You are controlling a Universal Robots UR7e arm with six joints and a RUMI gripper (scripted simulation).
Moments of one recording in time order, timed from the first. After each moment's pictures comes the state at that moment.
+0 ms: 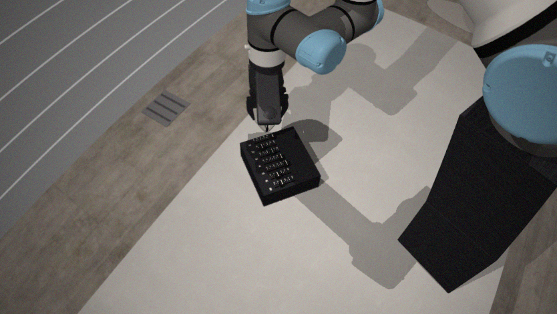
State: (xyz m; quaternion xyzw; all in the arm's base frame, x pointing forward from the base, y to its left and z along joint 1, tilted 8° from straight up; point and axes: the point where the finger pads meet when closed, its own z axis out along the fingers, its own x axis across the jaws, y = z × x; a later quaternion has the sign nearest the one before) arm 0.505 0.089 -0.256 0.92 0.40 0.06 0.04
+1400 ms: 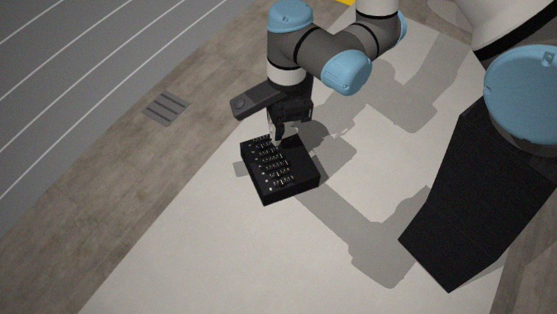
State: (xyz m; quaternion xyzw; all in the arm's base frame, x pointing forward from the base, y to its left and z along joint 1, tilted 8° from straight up) arm 0.470 0.102 -0.268 0.96 -0.29 0.07 -0.01
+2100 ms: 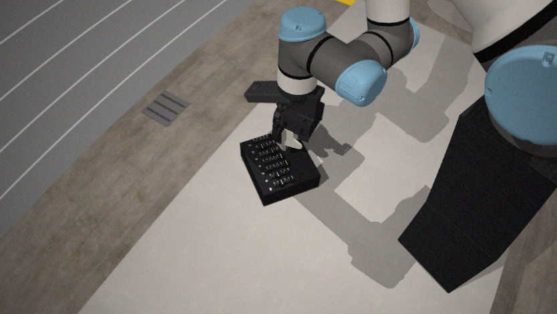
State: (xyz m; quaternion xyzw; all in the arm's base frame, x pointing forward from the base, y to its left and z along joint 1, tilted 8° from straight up) arm 0.447 0.097 -0.270 0.77 -0.63 0.06 -0.03
